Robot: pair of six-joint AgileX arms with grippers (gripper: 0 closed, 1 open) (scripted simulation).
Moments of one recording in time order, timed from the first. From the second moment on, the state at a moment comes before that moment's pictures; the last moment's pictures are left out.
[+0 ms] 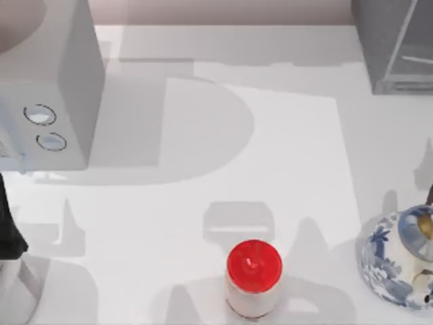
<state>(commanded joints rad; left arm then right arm) 0.00 0.00 0.00 0.00 0.00 0.00 -0.29 1.06 0.20 0.99 -0.23 0.00</state>
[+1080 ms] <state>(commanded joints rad) 0.00 0.00 0.00 0.00 0.00 0.00 -0.53 1.79 0.18 1.61 -0.51 0.02</state>
